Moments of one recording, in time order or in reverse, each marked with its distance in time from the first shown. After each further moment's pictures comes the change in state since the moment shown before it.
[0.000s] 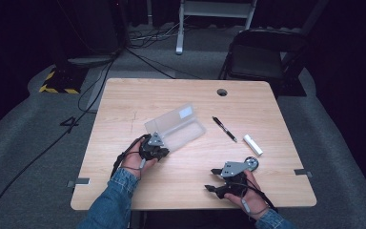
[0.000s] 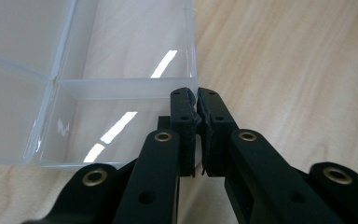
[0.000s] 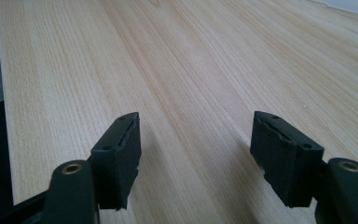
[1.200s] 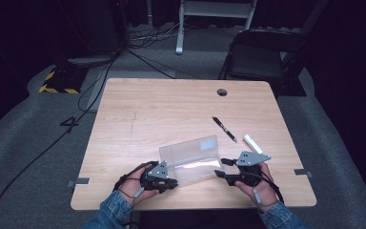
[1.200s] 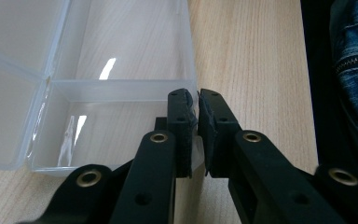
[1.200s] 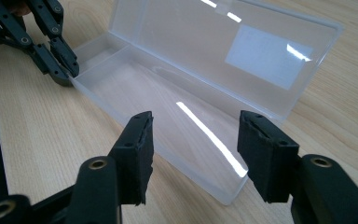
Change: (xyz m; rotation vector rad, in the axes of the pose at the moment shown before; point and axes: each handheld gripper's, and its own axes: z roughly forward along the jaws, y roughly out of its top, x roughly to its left) left arm -0.073 -0.024 -0.015 -0.031 -0.280 0.172; right arm -0.020 0.011 -0.041 -0.128 -0.090 0.096
